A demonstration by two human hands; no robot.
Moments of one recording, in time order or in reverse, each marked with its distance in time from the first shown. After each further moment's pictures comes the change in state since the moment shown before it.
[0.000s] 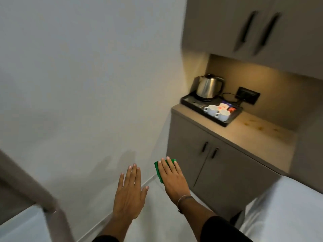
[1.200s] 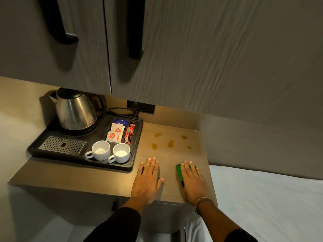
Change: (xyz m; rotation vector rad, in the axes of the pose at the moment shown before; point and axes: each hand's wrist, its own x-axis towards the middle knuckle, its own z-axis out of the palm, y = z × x) left_hand 0.473 0.438 0.201 -0.062 -0.298 0.877; right_hand -0.016 0.528 0.010 -0.027 -0.369 1.027
